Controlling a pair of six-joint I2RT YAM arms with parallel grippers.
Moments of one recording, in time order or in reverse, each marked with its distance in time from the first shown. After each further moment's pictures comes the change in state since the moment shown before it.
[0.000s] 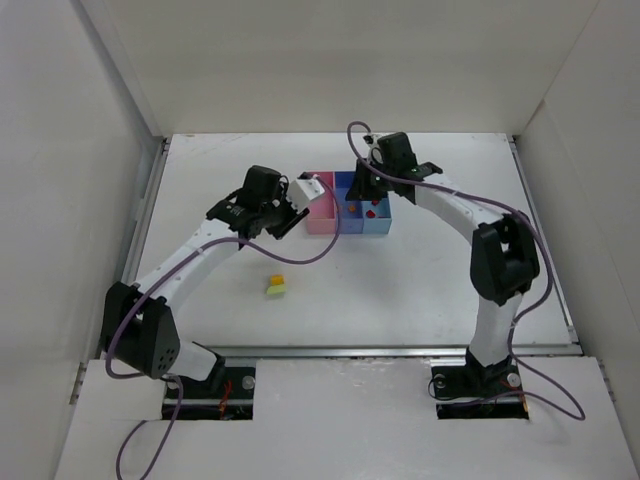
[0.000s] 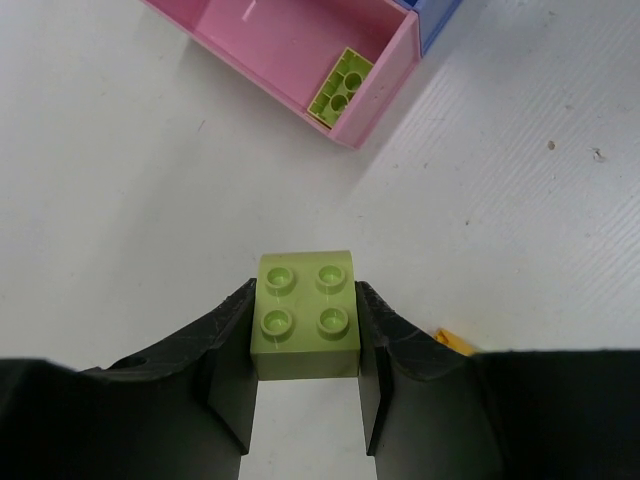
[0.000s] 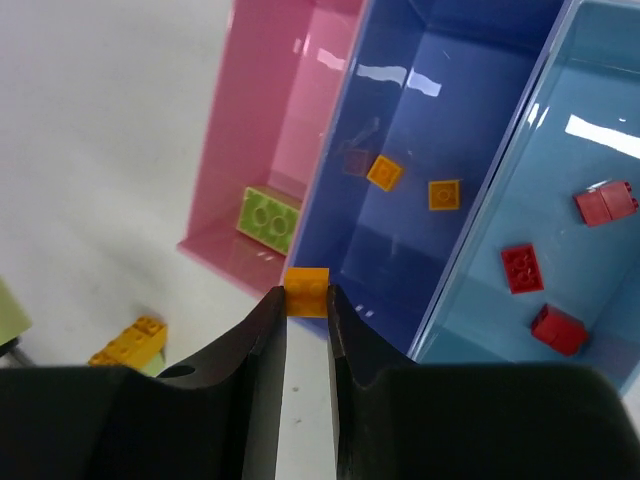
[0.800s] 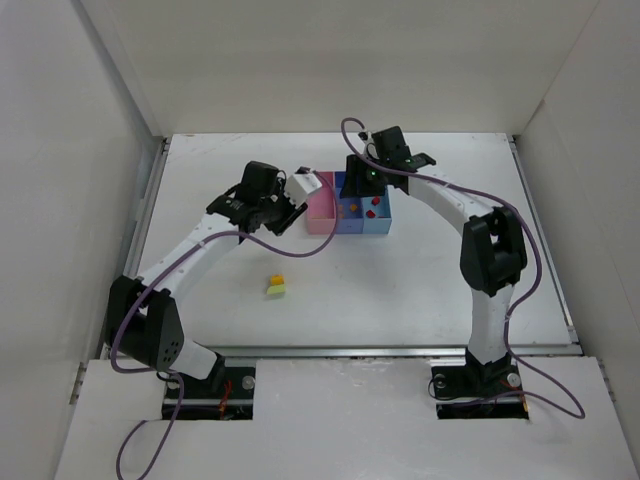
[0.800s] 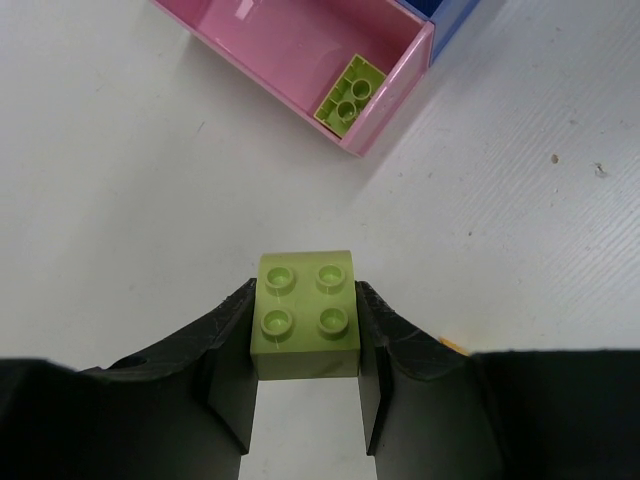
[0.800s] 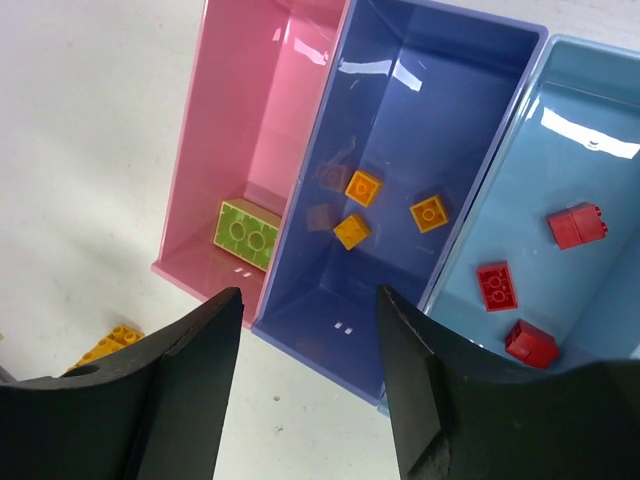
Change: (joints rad) left arm 0.036 0.042 0.026 -0.001 0.035 -0.024; right arm -0.002 0.134 0.172 -0.134 0.032 -0.055
